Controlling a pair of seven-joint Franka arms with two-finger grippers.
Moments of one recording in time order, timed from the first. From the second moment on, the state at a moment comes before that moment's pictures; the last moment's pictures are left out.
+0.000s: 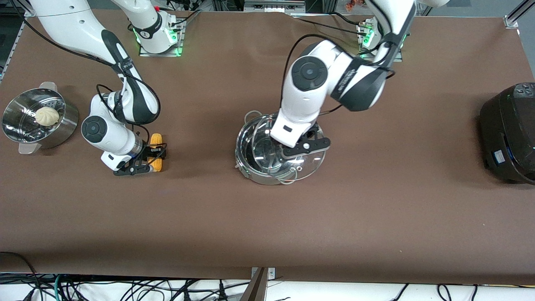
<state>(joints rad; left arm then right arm) -0.62 0.55 0.01 -1.25 -0.03 1.84 -0.84 0.10 0.48 0.04 -2.02 0.01 2.45 -0.01</state>
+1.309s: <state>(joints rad) -0.06 0.40 0.01 -1.57 0.00 1.73 0.14 0.18 0.42 0.13 -1.50 0.02 1.80 0.10</state>
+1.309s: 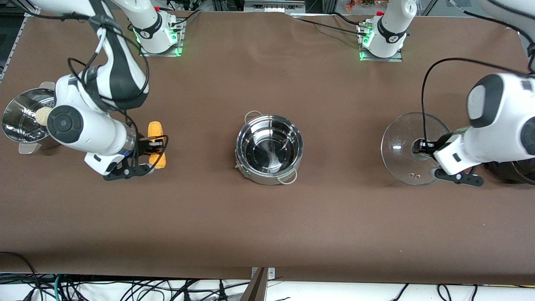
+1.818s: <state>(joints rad) -0.06 0.43 0.00 -1.84 0.04 2.10 0.14 0.40 0.50 0.13 -1.42 0.02 1.80 0.43</state>
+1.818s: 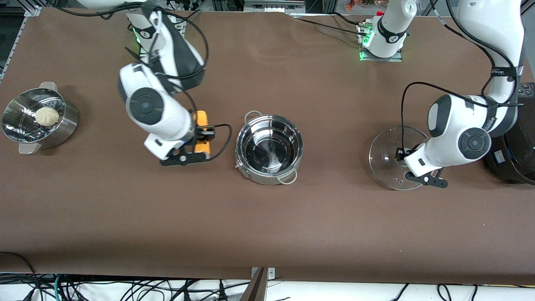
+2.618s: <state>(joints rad) -0.06 0.43 0.00 -2.07 0.04 2.41 0.14 0.59 0.75 0.13 -1.19 0.02 2.00 0.82</state>
